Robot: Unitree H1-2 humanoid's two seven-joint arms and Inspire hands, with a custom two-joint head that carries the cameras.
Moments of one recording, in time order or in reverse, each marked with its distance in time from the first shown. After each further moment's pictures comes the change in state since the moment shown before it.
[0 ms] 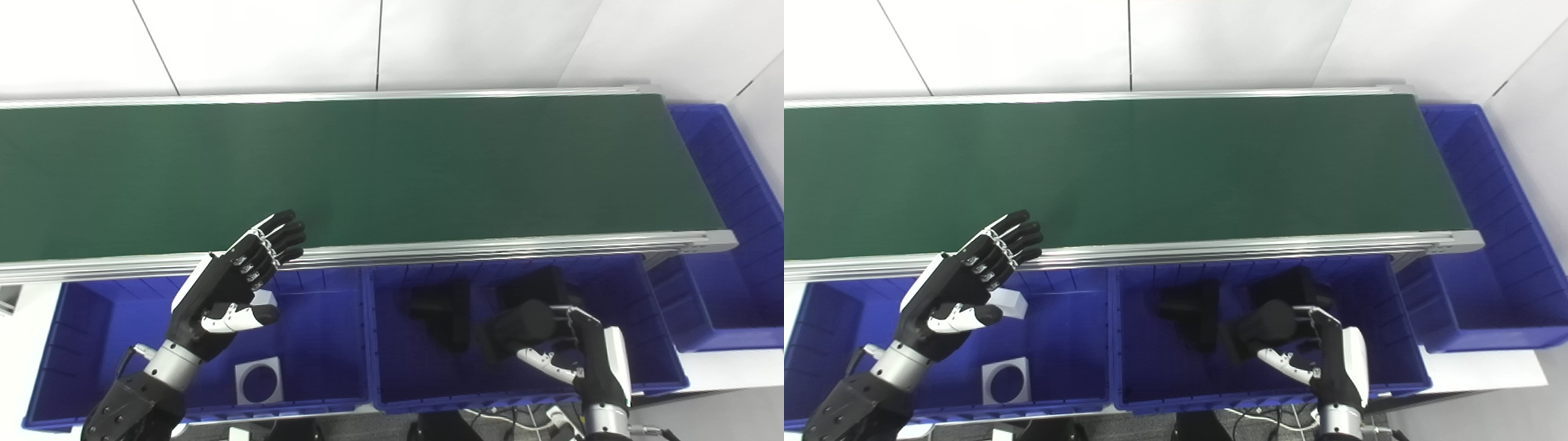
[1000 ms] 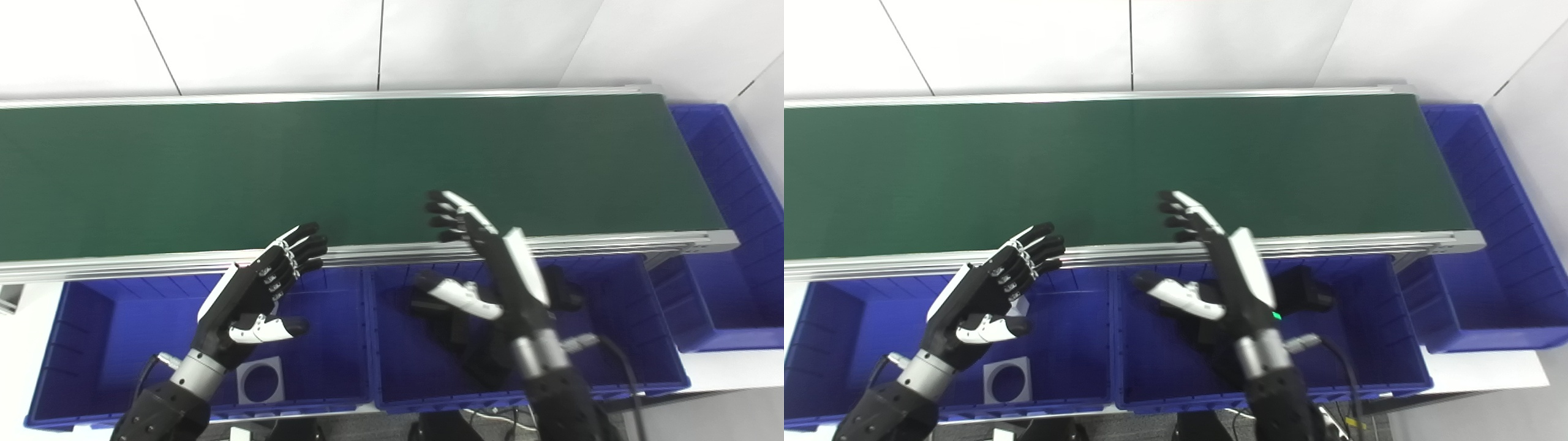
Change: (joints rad) left arm 0.037 -0.074 -0.053 0.002 0.143 -0.030 0.041; right arm -0.161 0.053 0.335 -0.355 -0.001 0.072 0.279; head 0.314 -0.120
